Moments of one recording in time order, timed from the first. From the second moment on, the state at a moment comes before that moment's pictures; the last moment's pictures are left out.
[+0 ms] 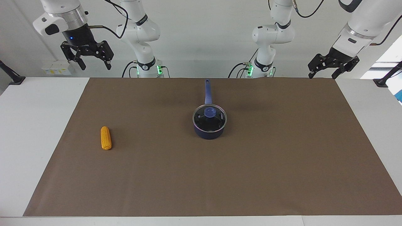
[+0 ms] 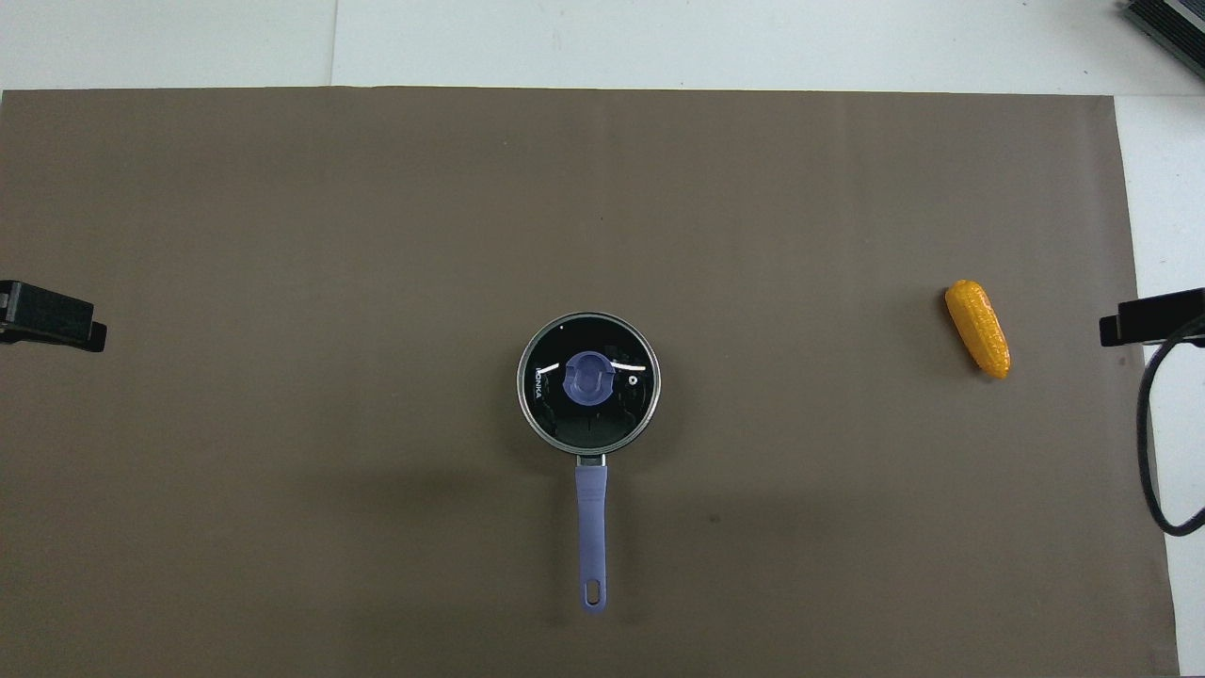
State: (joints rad) left arm -0.02 -0.02 -0.01 -1.50 -0.03 1.42 0.03; right arm 0.07 -0.08 -0.11 -1.51 0.01 1.47 -0.01
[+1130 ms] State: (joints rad) left arm 0.04 -0.02 -0.03 -1.50 -0.03 1.44 0.04; right arm 0.07 -0.08 -0.11 -1.51 0.01 1.47 -0.01
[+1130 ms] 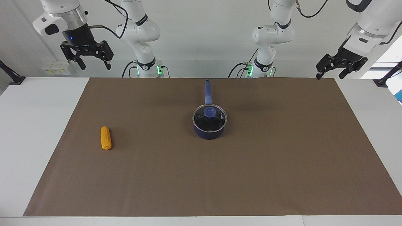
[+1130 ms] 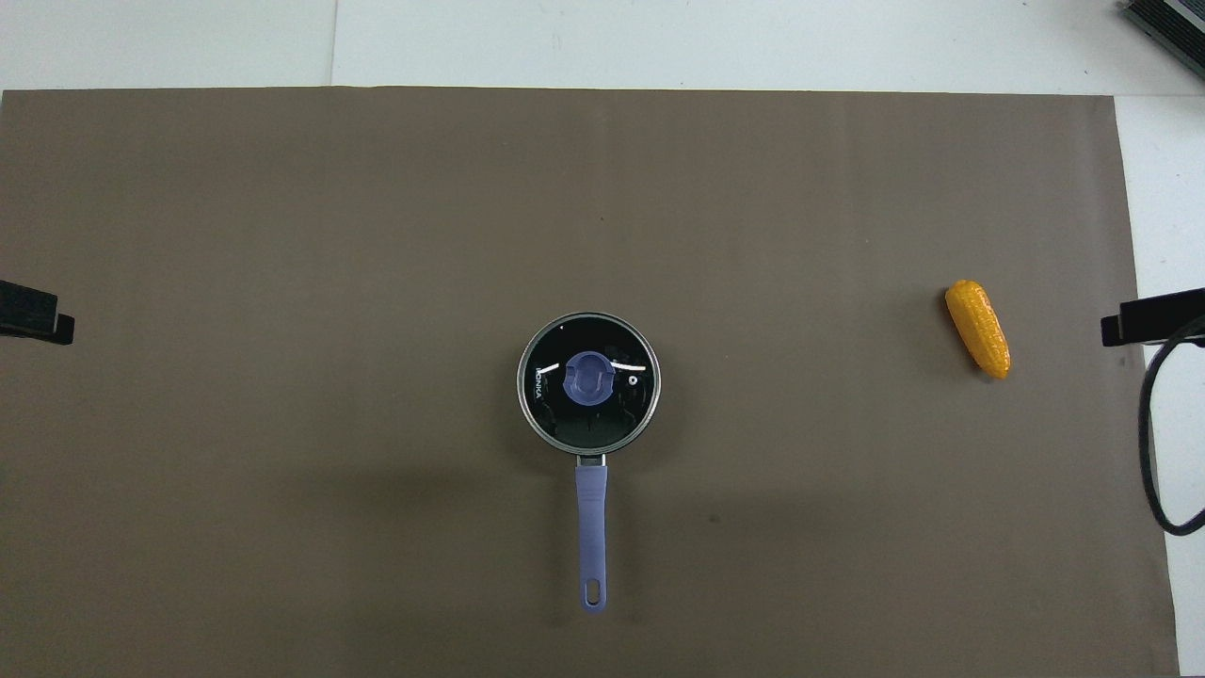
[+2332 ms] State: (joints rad) left arm -0.28 0.00 -0.05 -1.76 -0.04 1.72 0.02; right arm 0.07 -0.06 -0.10 -1.66 0.01 1.68 -0.04
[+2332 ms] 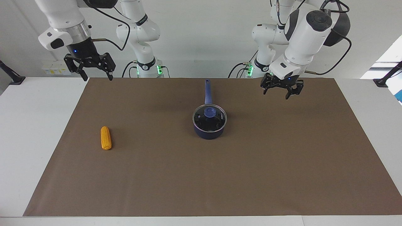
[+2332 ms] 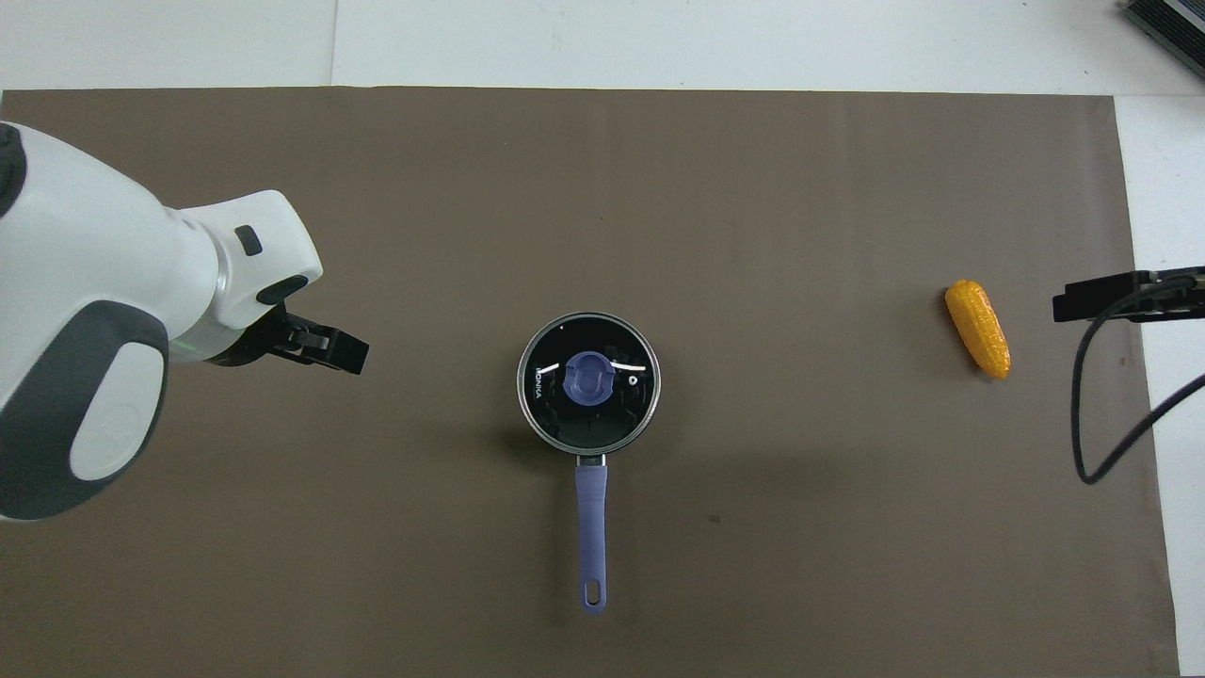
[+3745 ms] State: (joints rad) left arm -0.67 0.35 -0.05 -1.62 -0.05 1.96 -0.53; right arm -0.03 0.29 -0.11 -1.92 0.01 2.22 -0.47
